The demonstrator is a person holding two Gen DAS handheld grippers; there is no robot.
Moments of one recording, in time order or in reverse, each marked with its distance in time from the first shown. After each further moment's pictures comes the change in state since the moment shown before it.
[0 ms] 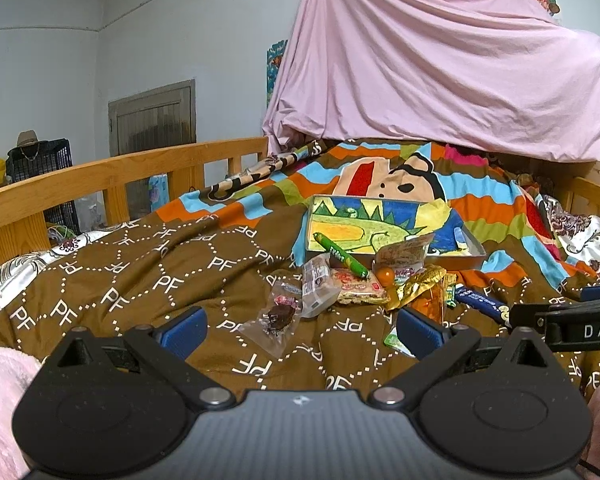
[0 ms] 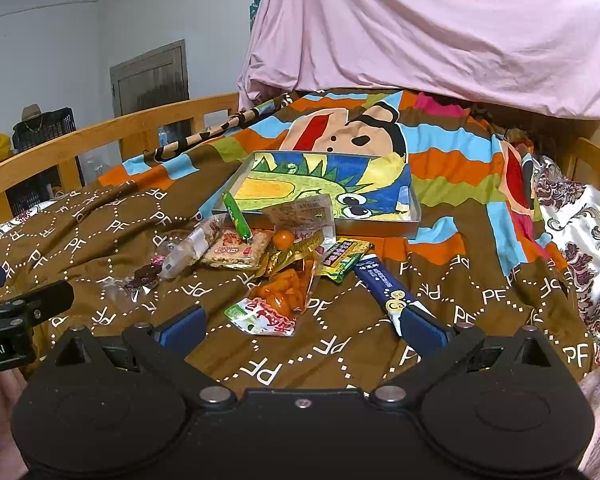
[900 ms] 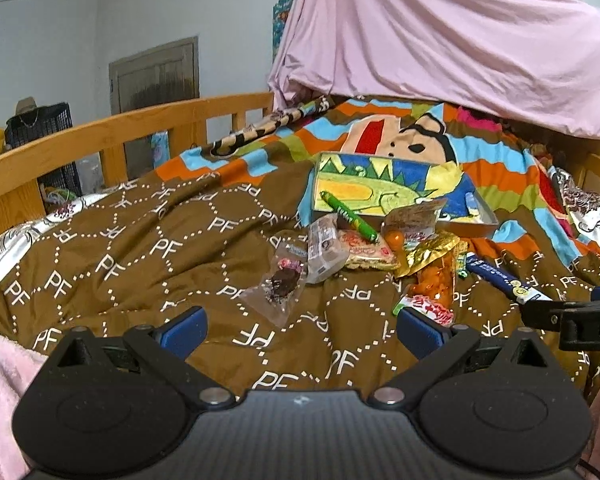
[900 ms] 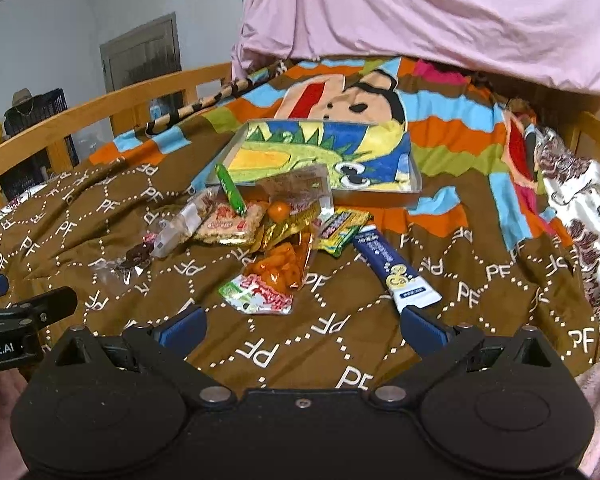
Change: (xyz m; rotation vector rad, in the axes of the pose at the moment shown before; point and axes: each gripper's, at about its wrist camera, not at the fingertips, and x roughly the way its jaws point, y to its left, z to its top) left arm 0.026 0.002 0.007 -0.021 0.153 0.020; right arm 0.019 -0.003 0.010 0.023 0.126 0.001
